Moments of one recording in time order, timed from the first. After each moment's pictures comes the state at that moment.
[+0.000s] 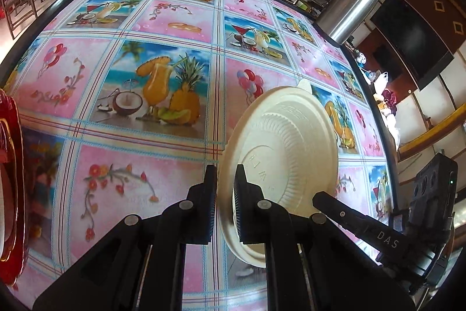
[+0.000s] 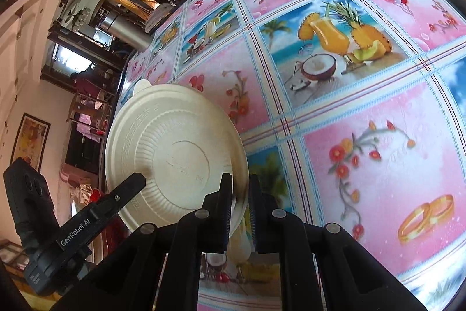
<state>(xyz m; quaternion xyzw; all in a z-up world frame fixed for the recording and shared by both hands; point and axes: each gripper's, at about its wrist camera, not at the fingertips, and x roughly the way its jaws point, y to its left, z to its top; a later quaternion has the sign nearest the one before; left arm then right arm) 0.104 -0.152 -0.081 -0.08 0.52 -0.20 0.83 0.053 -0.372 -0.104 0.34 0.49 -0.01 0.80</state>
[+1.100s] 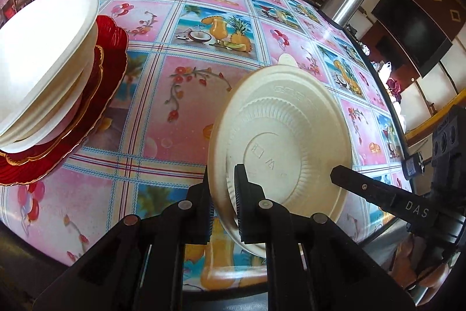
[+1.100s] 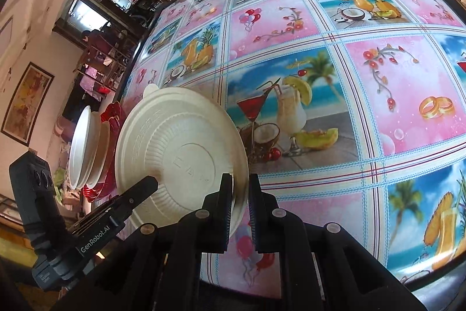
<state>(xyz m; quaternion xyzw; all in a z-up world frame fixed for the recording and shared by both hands) 0.005 -0.066 -0.093 -0.06 0.52 -0.18 0.83 -0.020 -0.282 -0.091 0.26 0.52 0.04 0.82</state>
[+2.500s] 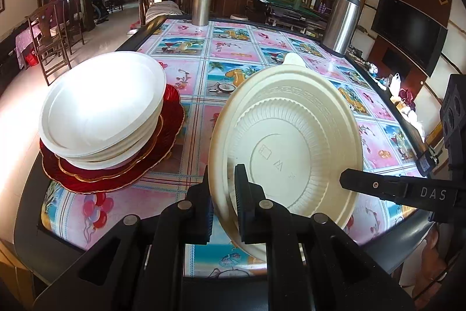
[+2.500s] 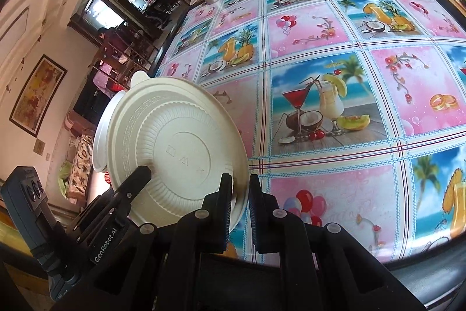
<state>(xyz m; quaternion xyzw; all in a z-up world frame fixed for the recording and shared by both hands) -0.031 -0.032 -0.055 -0.01 0.40 -0.15 0.91 -0.040 -0.241 -0.063 0.25 0.49 0.07 0.83</state>
